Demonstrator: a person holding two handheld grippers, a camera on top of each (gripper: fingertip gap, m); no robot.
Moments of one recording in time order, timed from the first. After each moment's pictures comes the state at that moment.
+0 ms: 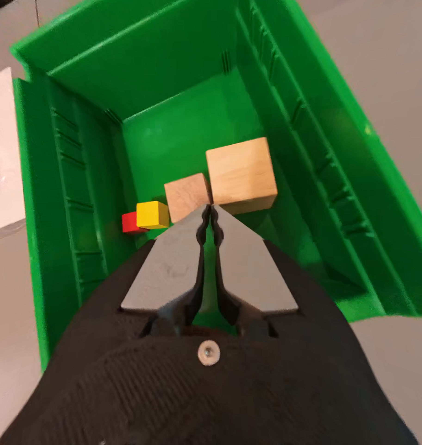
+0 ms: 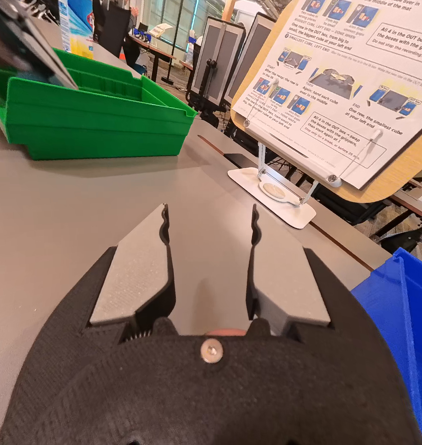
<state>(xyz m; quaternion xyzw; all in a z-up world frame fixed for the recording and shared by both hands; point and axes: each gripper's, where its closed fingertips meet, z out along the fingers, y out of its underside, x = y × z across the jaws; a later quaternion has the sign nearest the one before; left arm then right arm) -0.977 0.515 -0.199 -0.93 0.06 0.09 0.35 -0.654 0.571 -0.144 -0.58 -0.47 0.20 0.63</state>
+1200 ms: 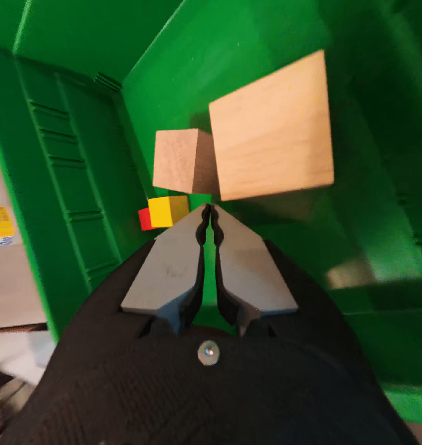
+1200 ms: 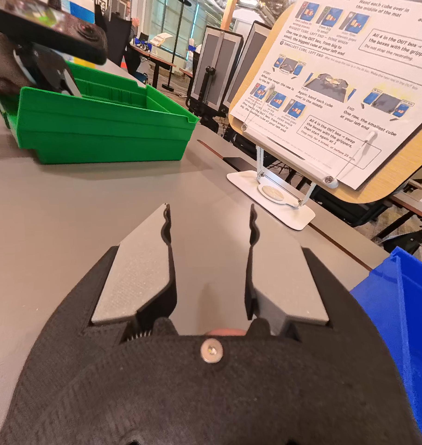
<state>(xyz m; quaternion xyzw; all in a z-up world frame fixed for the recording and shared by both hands) -1.007 0.528 -0.243 -0.93 0.14 0.23 0.23 -0.650 0.570 -0.140 -0.58 -0.46 0.21 0.64</state>
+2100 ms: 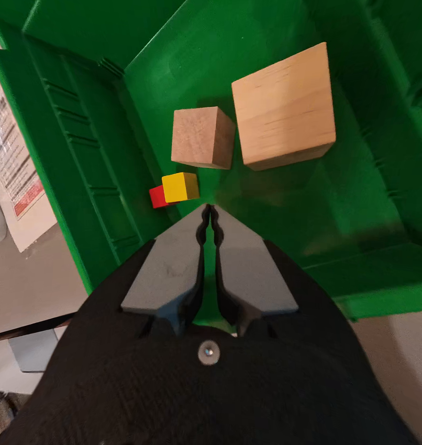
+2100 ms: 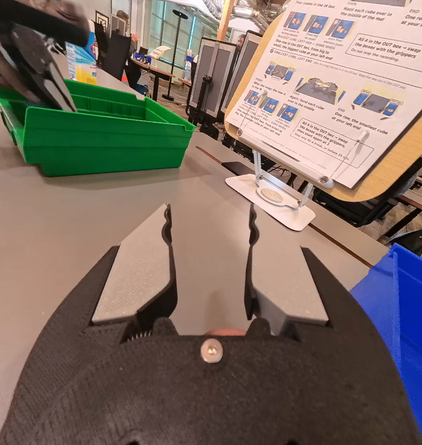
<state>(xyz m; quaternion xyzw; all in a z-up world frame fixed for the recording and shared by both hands) -1.010 0.511 -0.220 -0.95 0.15 0.18 0.22 -0.644 0.571 -0.132 -0.58 -0.45 0.23 0.64</state>
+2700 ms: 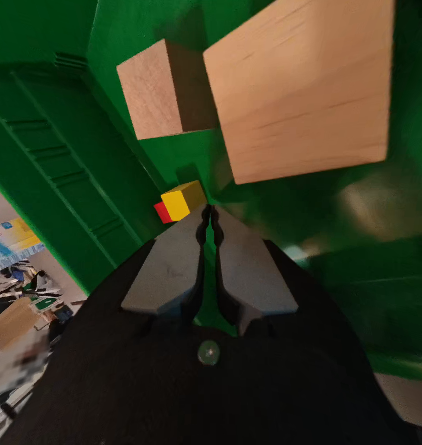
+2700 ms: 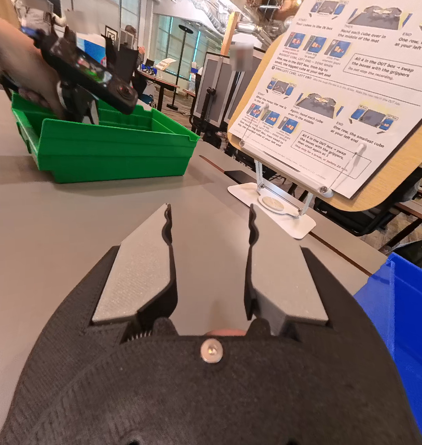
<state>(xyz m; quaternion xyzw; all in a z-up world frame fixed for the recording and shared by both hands) -1.026 0.520 -0.242 -0.94 0.22 0.26 0.07 -0.643 0.563 -0.123 -0.57 -0.45 0.24 0.65</state>
